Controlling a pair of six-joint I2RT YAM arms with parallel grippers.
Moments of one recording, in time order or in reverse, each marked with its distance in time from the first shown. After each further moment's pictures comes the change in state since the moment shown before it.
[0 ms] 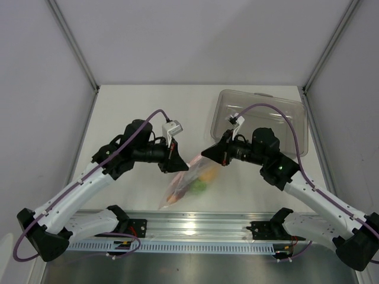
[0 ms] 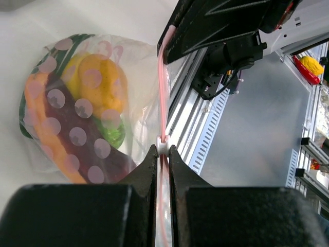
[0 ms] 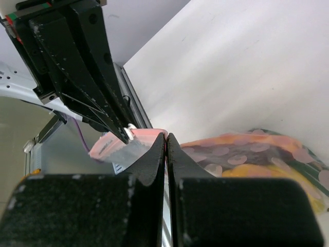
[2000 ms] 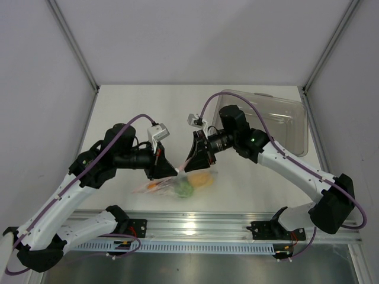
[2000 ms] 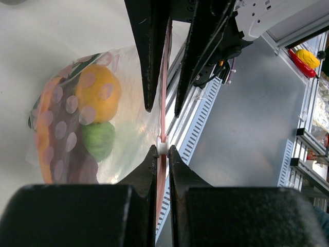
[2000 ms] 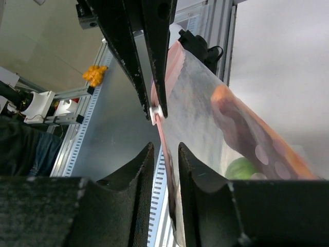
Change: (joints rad) left arm 0.000 -0.140 0.104 -0.225 -0.031 0.026; right arm 0.048 0.390 0.365 -0.222 -0.652 -0.332
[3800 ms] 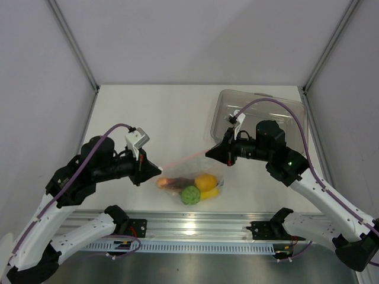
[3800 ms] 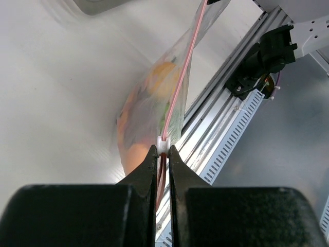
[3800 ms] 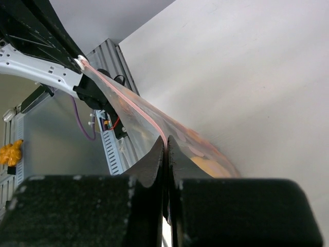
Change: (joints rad) left arm 0.007 -0.163 0.012 -0.106 -0.241 0.031; right arm -0.064 -0.391 -0.188 -0.048 0.576 0.143
